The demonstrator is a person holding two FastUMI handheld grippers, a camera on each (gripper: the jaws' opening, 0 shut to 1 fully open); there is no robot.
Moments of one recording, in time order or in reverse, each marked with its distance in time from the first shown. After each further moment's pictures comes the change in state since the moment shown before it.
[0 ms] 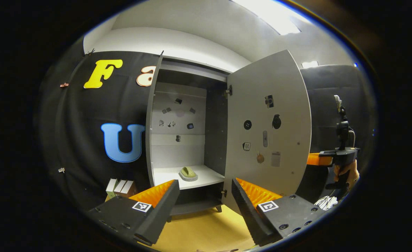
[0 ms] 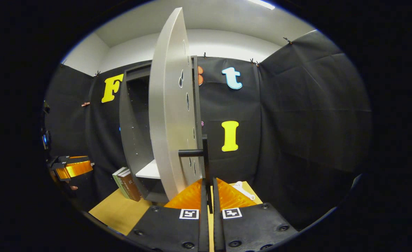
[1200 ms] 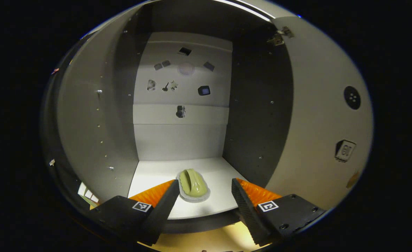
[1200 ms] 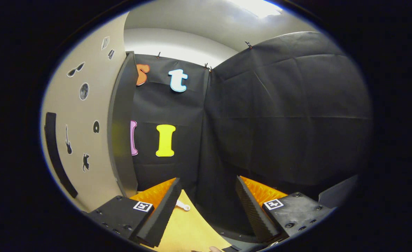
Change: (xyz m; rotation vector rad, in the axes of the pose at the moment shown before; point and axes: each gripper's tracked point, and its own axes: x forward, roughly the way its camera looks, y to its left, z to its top) left arm 0.334 0.056 -0.067 -0.065 0.264 0.151; right arm 0.033 -0.158 0.014 -0.082 -0.103 -0.379
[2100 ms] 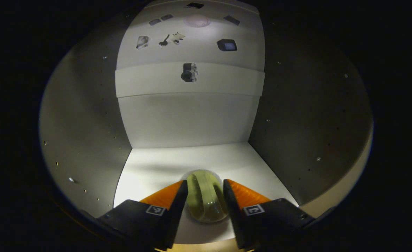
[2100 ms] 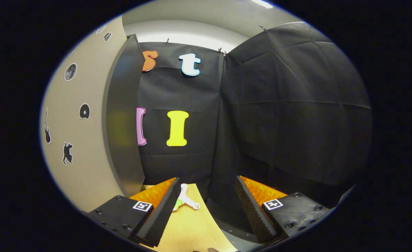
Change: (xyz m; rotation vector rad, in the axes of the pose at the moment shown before) left arm 0.118 0.036 -0.039 -0.025 0.280 0.110; right arm 0.042 0.026 -0.036 -0.002 0.120 0.144
